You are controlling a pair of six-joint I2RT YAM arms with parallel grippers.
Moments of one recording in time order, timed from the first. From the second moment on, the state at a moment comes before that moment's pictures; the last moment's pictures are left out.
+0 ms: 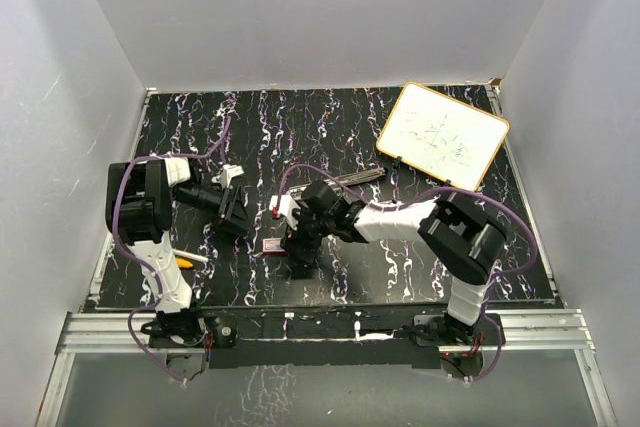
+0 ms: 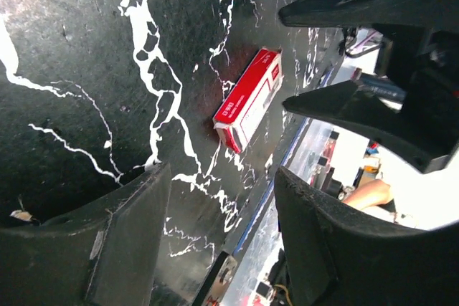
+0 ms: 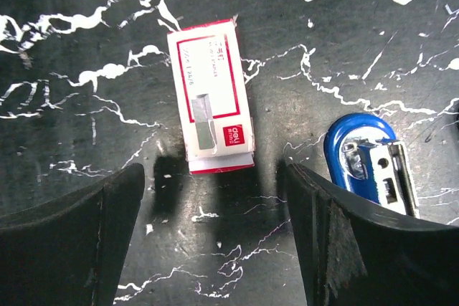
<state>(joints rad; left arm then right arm) 0.08 1.97 1.10 -1.06 0.97 0.55 0.92 1.79 0.98 0.06 -0.44 -0.29</state>
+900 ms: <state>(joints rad) 0.02 1.99 1.05 -0.97 1.07 0.38 0.94 1.93 1.06 0.19 -0.35 -0.22</state>
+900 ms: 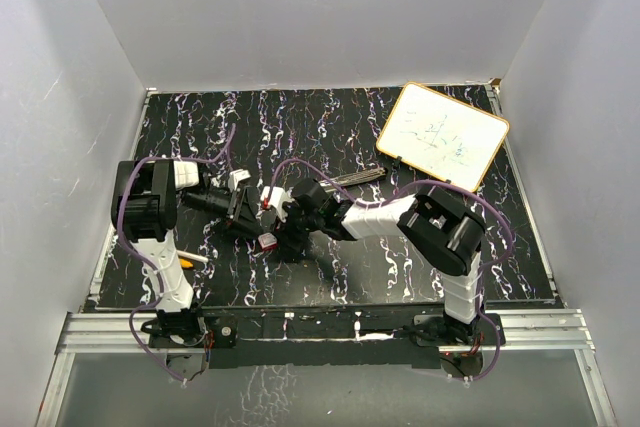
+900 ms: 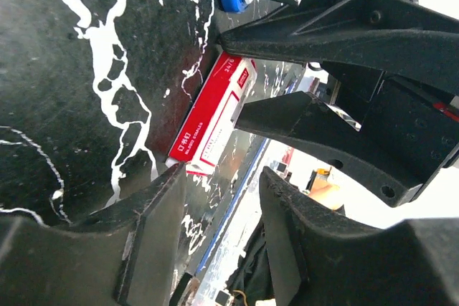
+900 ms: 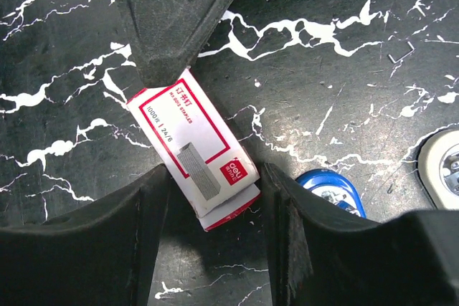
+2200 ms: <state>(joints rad) 0.04 1.95 1.01 -0.89 1.06 0.31 1.02 1.93 1.05 0.25 -0.08 -0.05</state>
